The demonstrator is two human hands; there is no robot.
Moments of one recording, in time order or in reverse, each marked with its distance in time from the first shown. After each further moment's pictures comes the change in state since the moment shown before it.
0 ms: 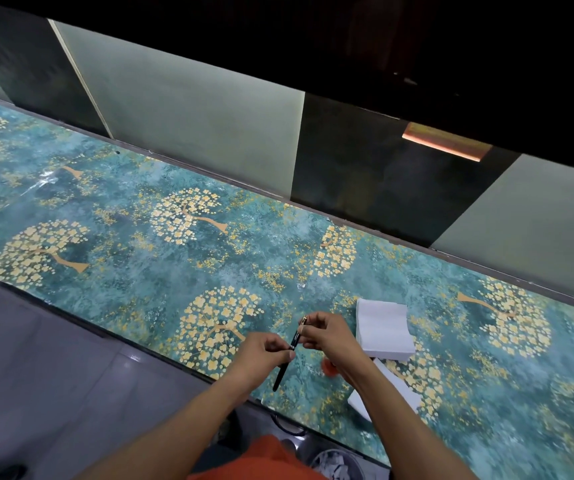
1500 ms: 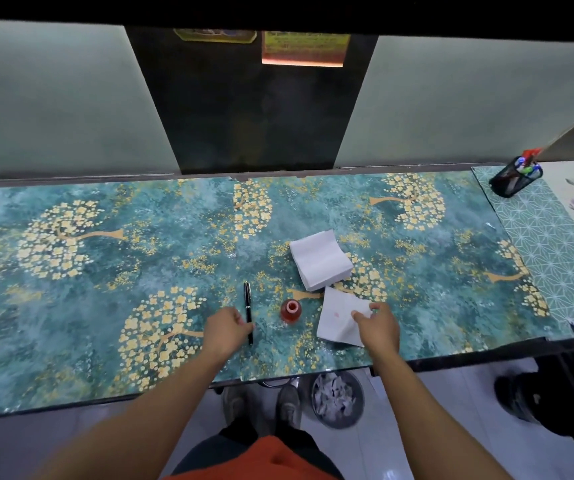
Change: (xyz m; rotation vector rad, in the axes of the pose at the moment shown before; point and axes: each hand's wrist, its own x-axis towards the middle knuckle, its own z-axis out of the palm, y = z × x) left_hand 0.051 -0.006 0.019 0.652 -0.092 0.026; right_hand -0.092 0.123 -0.078 -0.081 0.904 0.557
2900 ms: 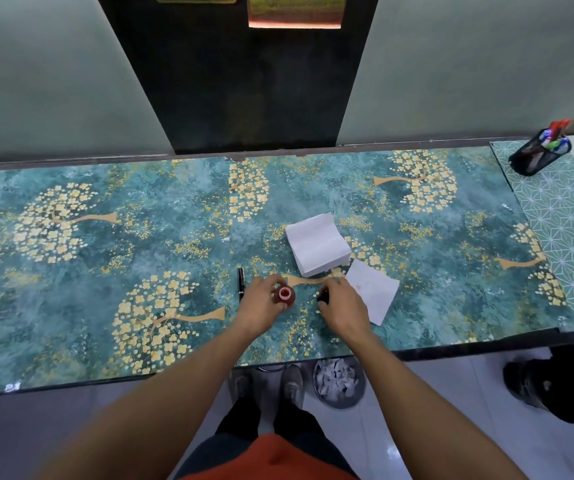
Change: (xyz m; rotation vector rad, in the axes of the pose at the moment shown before) left_hand 0.013 0.055 0.053 0.054 -0.117 0.277; right_hand 0.000 -0.023 0.030 -0.517 -0.192 -0.604
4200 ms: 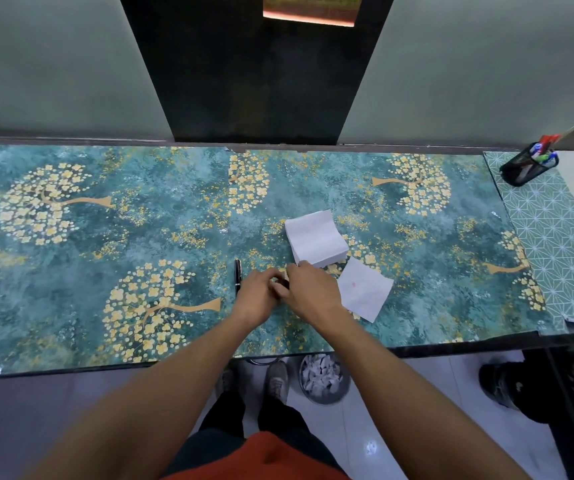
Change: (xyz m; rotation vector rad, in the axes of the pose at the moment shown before) left_hand -0.001 0.000 -0.003 0.011 0.030 0.074; right_hand -0.007 -0.084 -0.029 -0.298 -0.038 -0.245
